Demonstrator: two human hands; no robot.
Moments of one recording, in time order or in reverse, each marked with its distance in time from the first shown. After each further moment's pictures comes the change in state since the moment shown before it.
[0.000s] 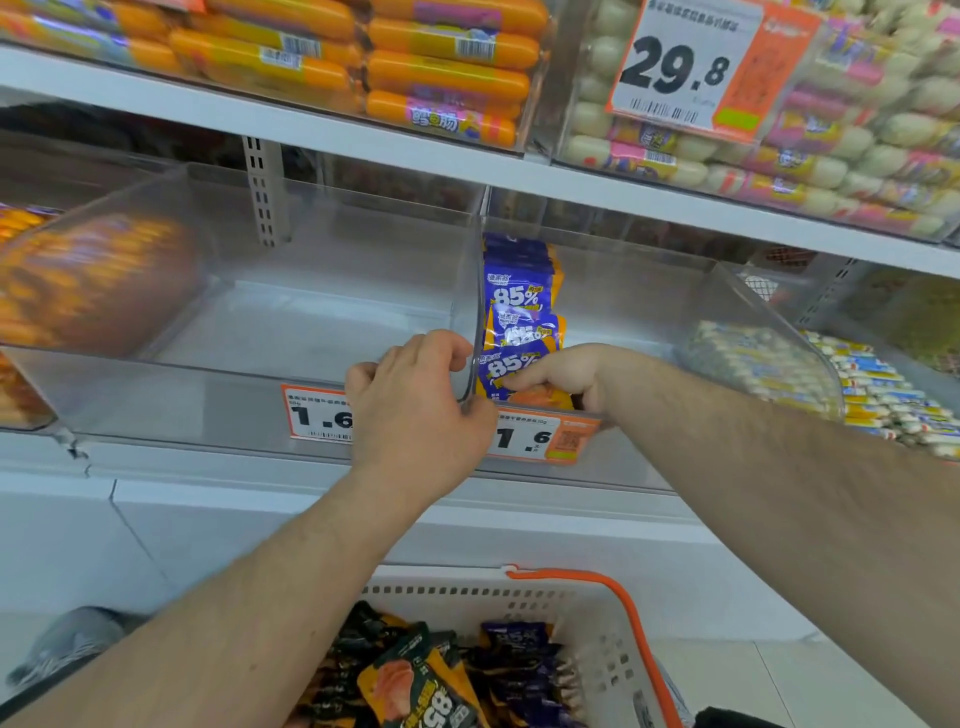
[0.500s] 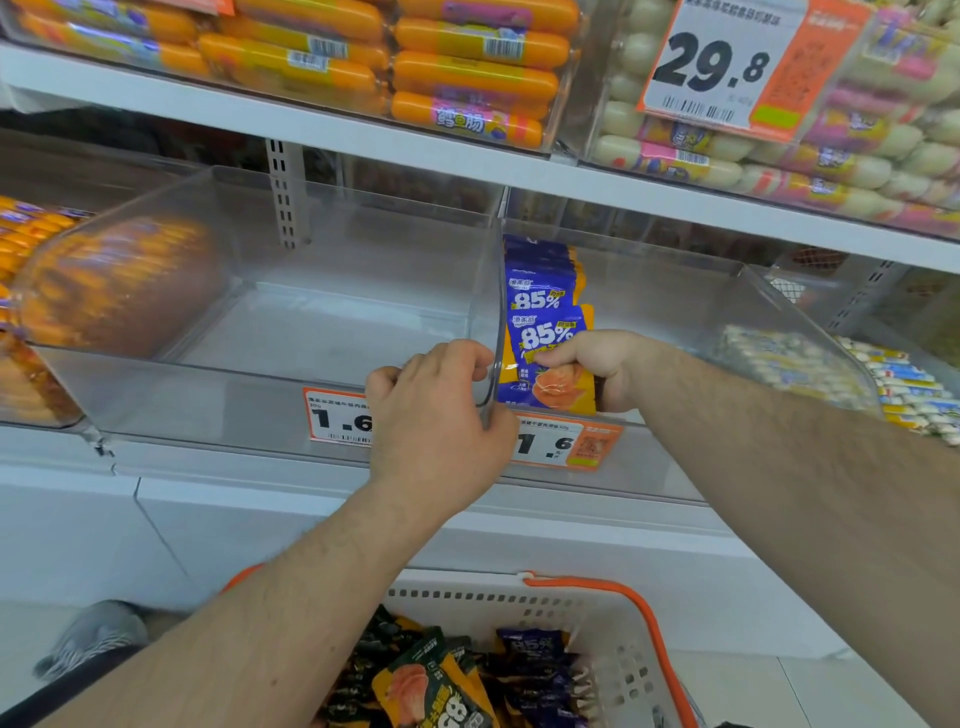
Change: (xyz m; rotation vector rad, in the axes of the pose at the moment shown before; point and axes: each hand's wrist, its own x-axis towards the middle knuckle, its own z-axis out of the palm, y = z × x) left_hand -0.004 -0.003 -0.001 0.015 -0.021 0.038; right_hand 0.022 -0.007 -0.014 0.173 0.051 -0.048
